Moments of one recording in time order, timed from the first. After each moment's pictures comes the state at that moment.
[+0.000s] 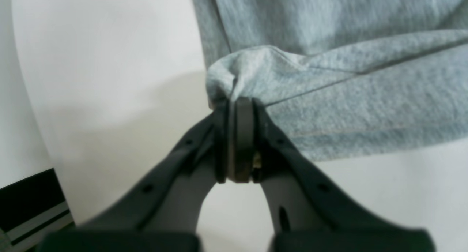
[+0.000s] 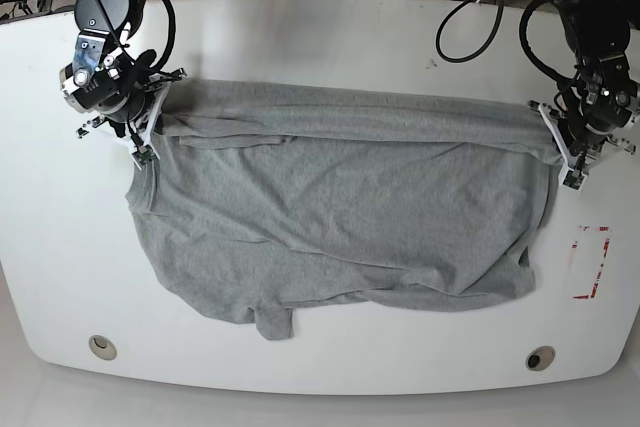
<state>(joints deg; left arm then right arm) 3.6 -20.6 -21.8 100.5 -6.3 -34.3 62.8 -7.6 12.7 19.6 106.6 9.3 41.1 -71.6</state>
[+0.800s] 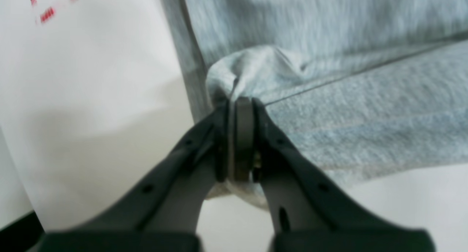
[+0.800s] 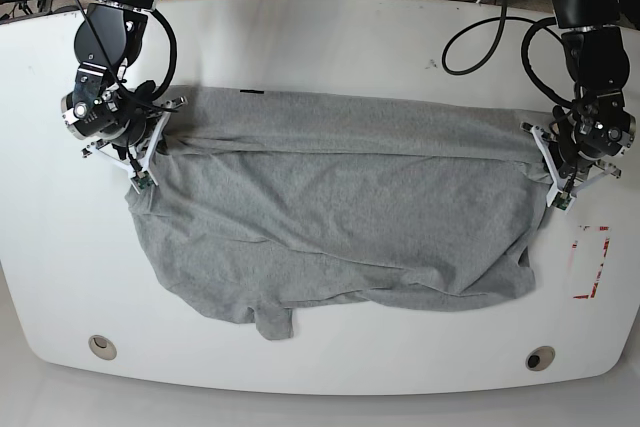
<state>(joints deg) -3.6 -23.7 -15.0 87.0 -5.9 -34.5 55.6 0.1 12.9 19.5 95.3 8.4 41.1 -67.6</state>
